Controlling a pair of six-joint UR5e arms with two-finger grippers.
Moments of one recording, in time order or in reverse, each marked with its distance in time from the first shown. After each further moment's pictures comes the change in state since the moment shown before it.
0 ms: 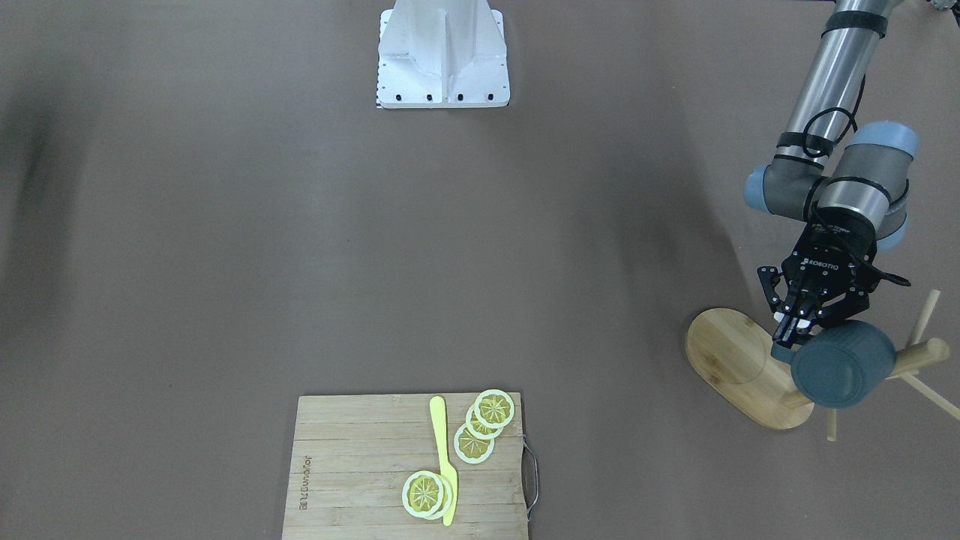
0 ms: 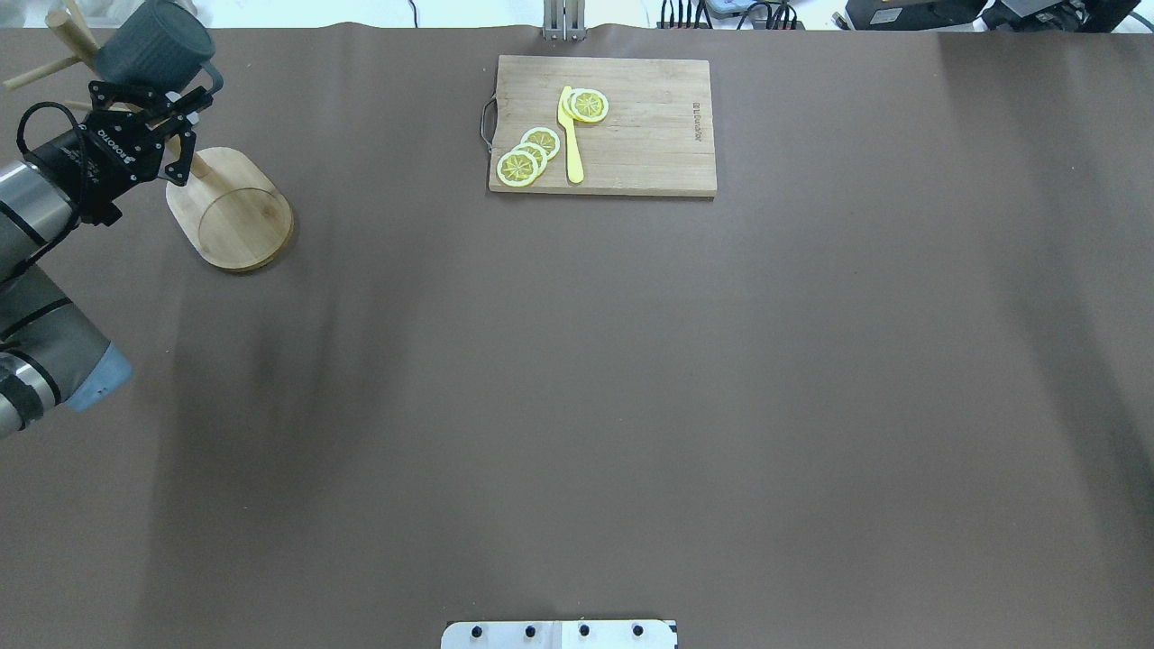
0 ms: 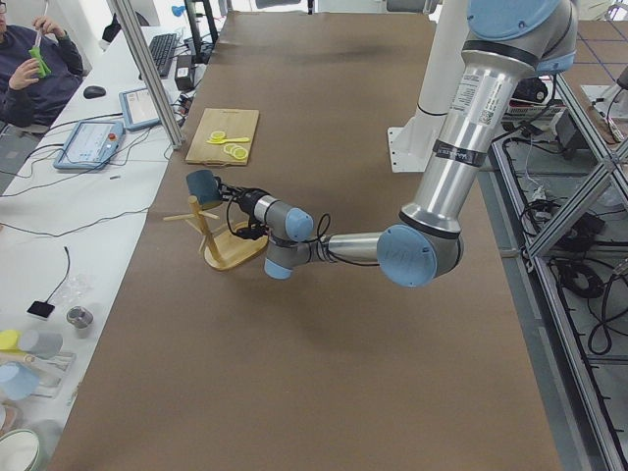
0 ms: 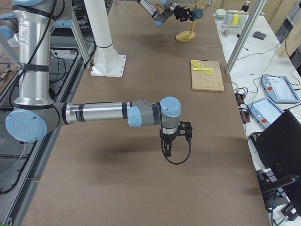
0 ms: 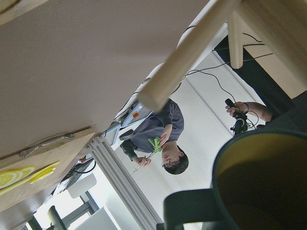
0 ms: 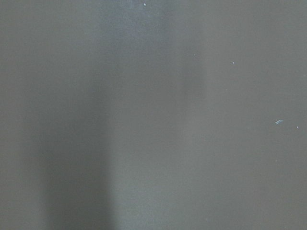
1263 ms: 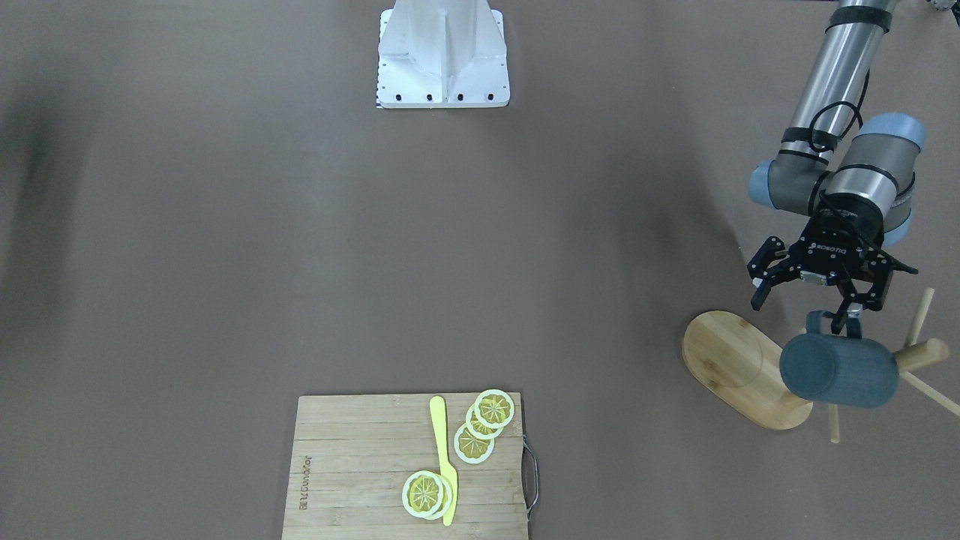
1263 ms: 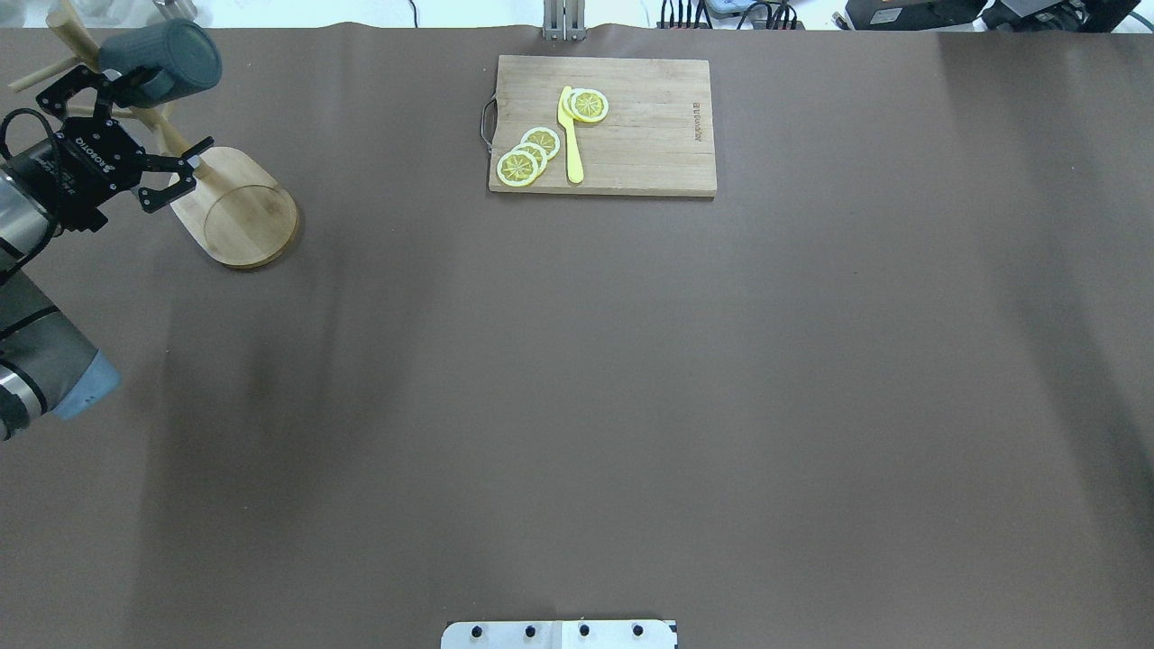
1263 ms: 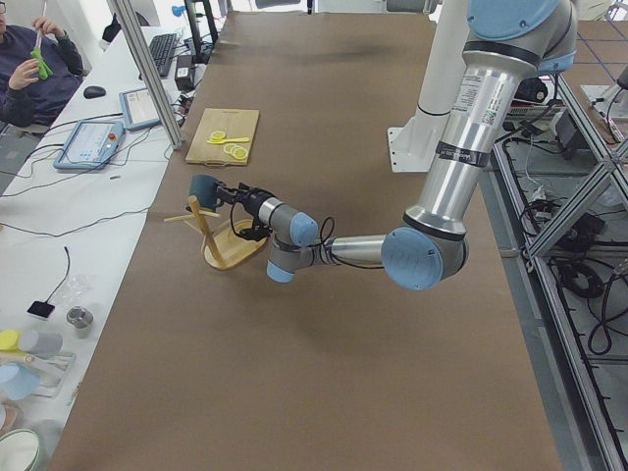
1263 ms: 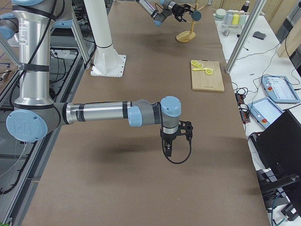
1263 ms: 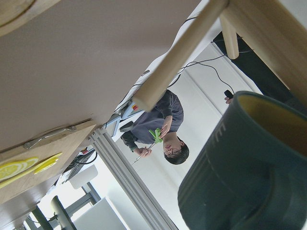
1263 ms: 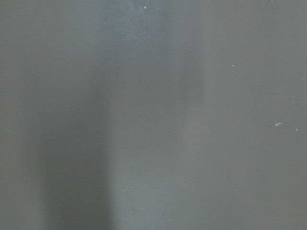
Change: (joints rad) left arm 0.000 0.037 -0.033 -0.080 -0.002 0.012; right arm 0.000 0.005 0.000 0.000 -0.002 0.002
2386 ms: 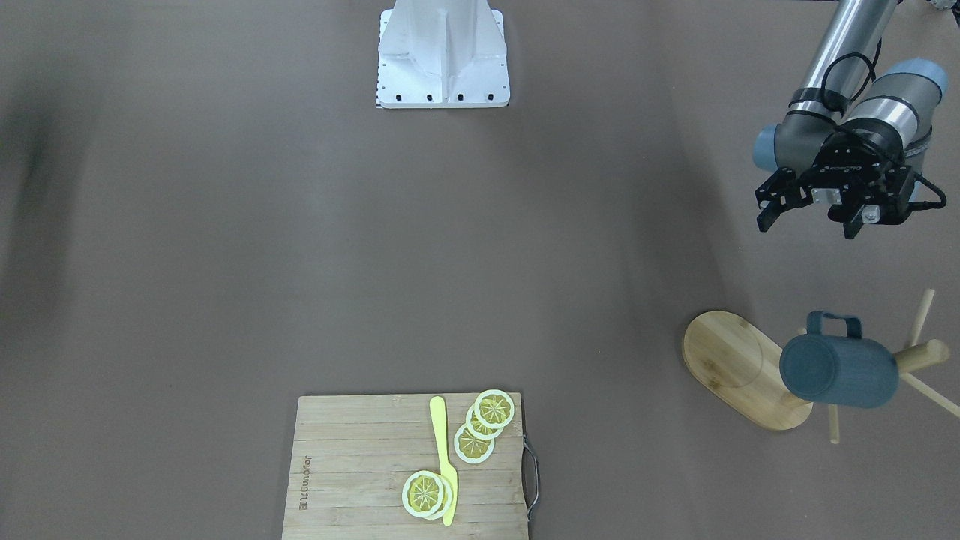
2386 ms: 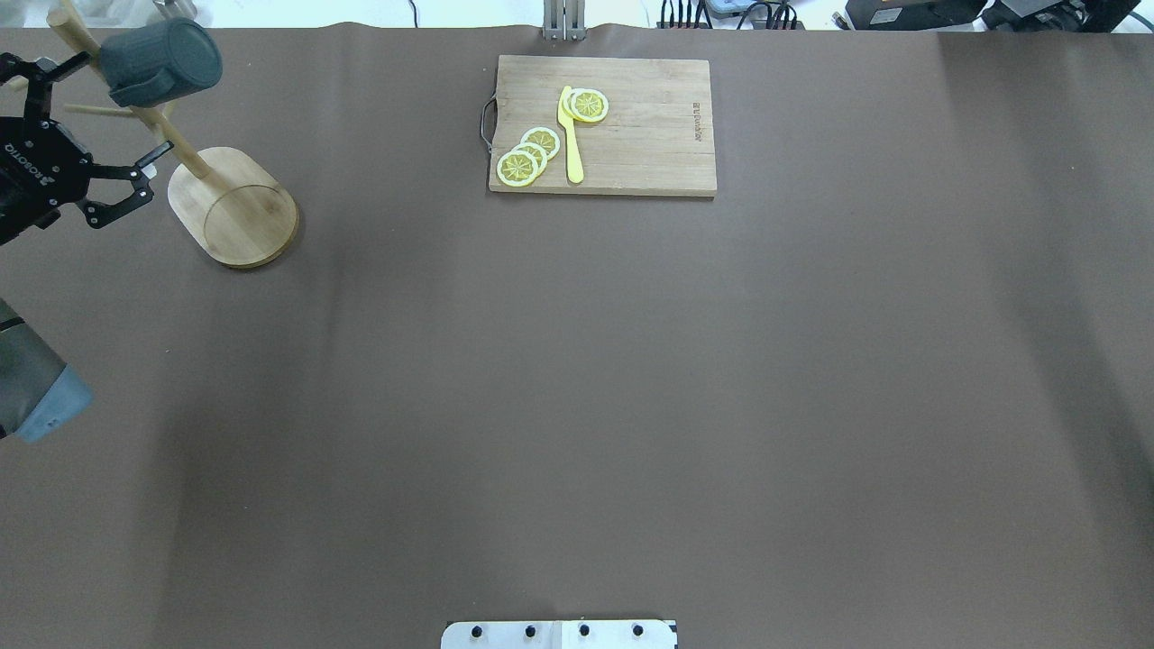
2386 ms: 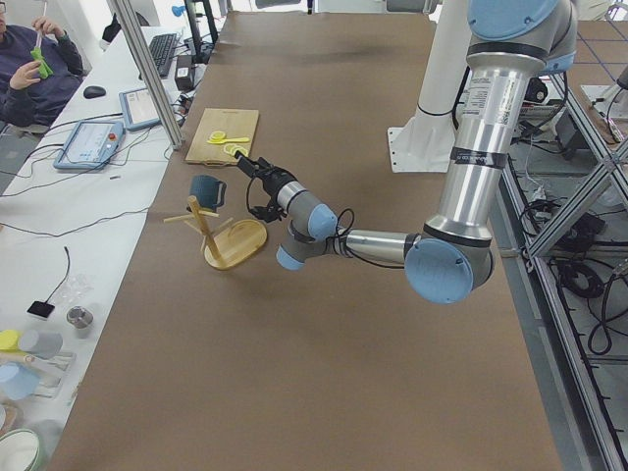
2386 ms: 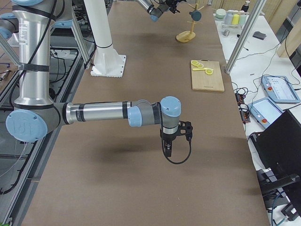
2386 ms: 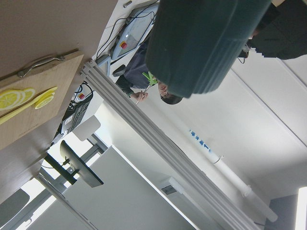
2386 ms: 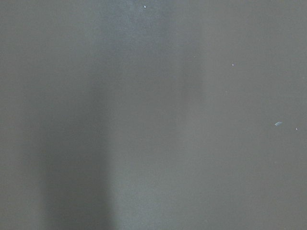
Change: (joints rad) left arm 0.000 0.119 -0.283 -0.054 -0.063 0.228; right arm 0.000 -0.001 0.000 0.000 0.000 -0.001
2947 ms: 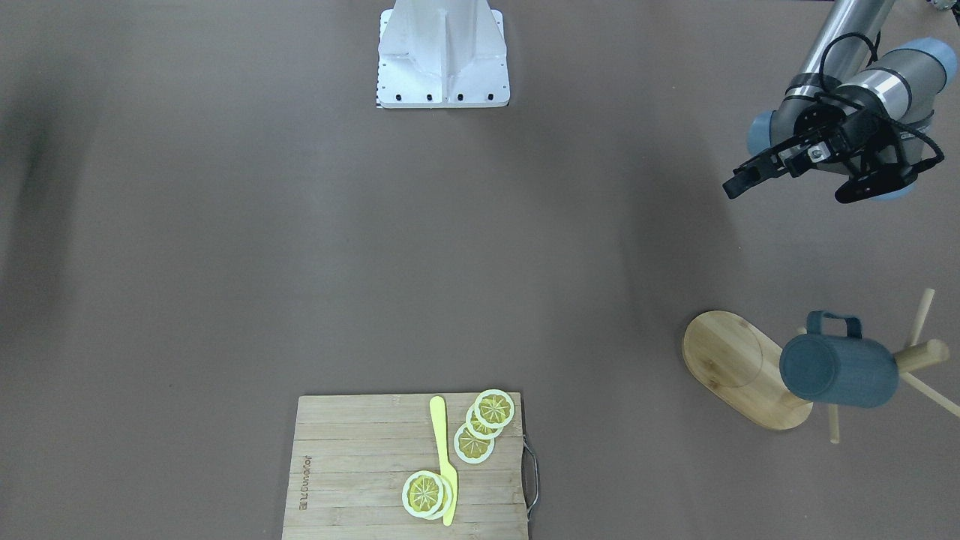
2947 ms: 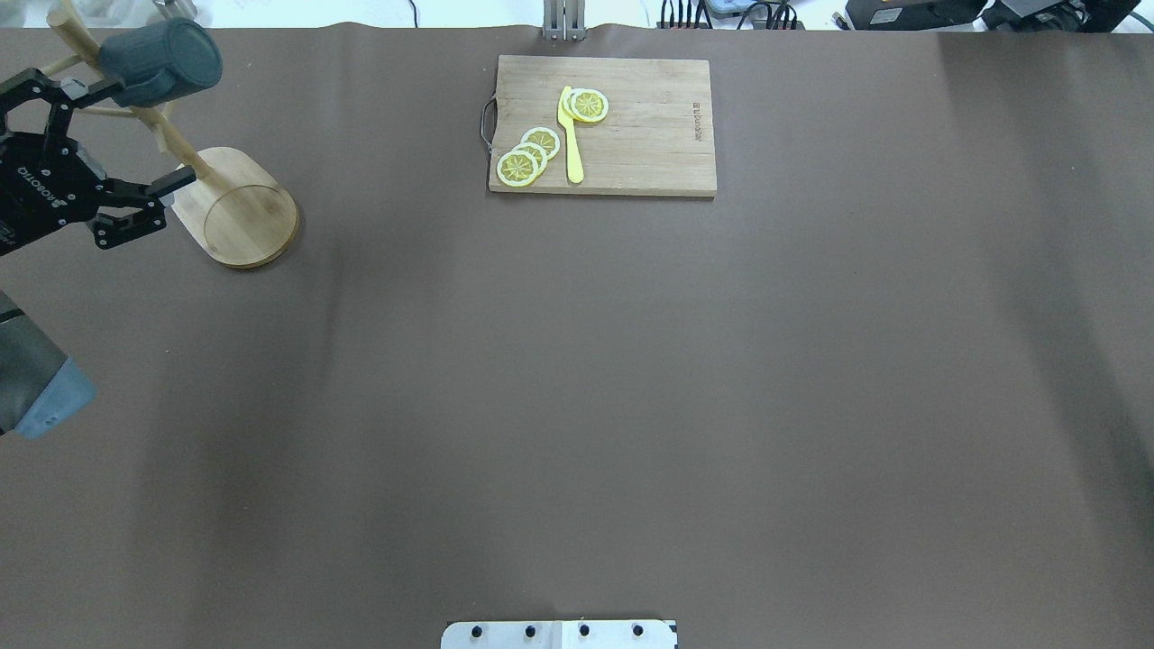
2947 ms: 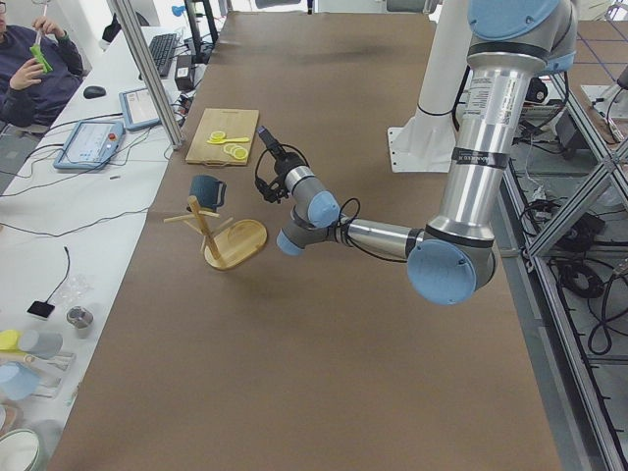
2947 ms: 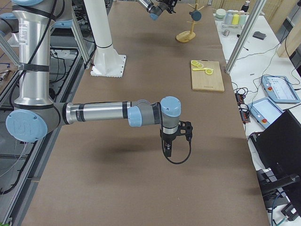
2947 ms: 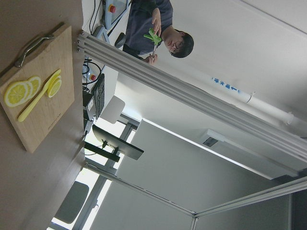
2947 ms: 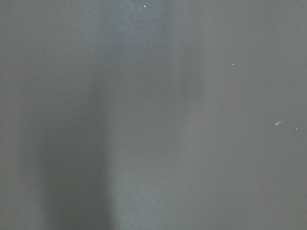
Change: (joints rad) left arm -0.007 0.006 -0.089 0.016 -0.173 0.410; right arm 0.000 0.000 0.000 0.000 0.000 0.001
